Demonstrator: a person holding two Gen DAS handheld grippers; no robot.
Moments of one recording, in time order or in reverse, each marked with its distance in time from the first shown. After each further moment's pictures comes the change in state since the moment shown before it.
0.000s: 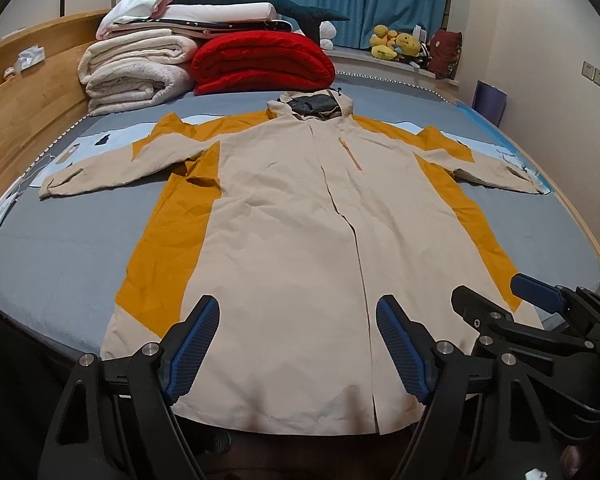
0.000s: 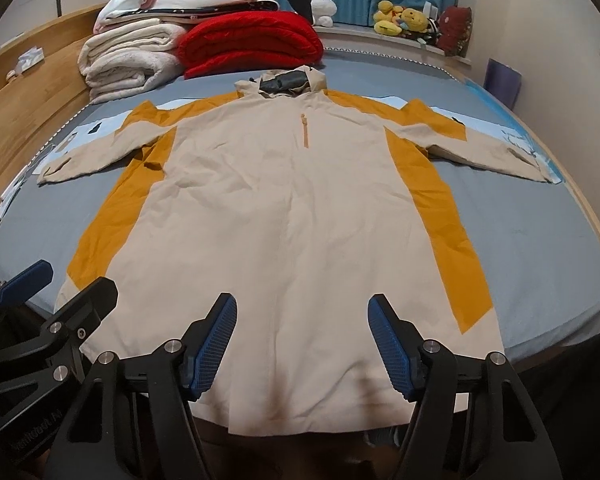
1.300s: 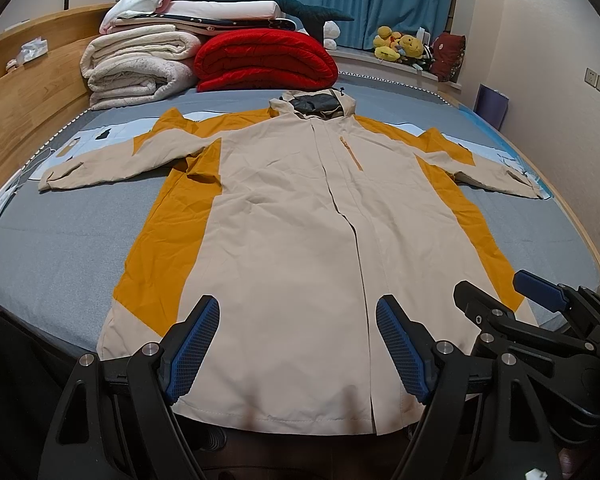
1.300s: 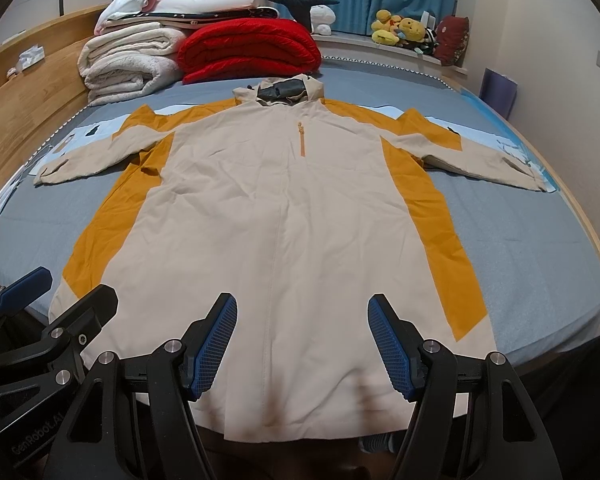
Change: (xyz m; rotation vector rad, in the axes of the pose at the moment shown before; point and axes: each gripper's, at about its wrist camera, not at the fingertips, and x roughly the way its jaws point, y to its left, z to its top) left arm 0.002 0.006 -0.003 -0.020 0.005 -0.006; right arm -0.002 0.001 0.002 -0.018 -0.027 -0.013
